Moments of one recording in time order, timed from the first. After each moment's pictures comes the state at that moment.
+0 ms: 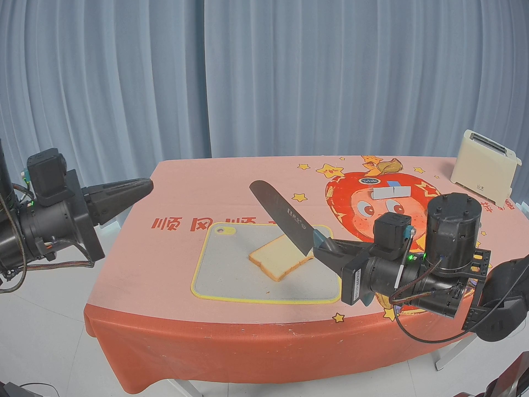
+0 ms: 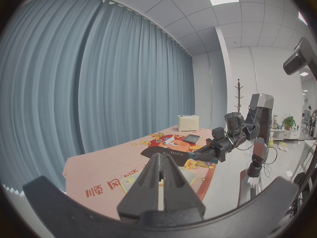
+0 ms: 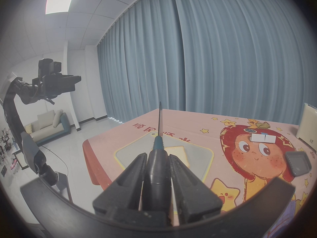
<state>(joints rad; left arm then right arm) -0.26 1.28 -0.64 -0.59 -0.57 0.05 0.78 1.70 -0.62 -0.78 -0.08 0.11</state>
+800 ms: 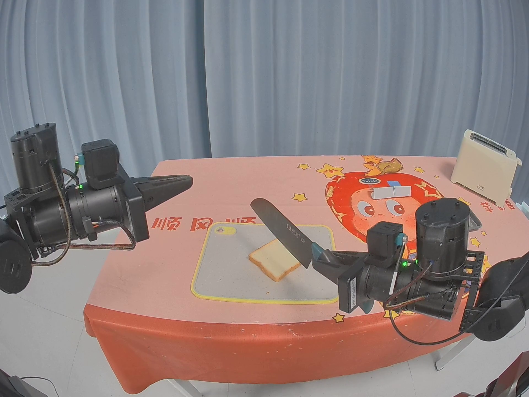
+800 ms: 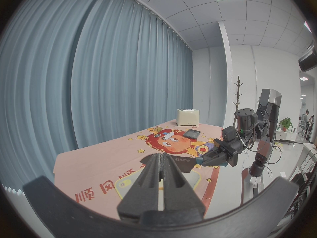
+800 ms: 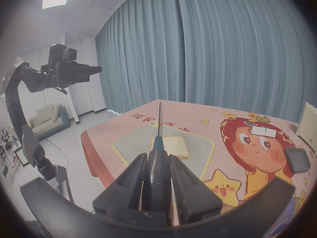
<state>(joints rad) -0.31 1.50 -0.77 -0.60 -0.56 0.05 0.79 1.72 -0.63 -0.69 -0.09 0.11</state>
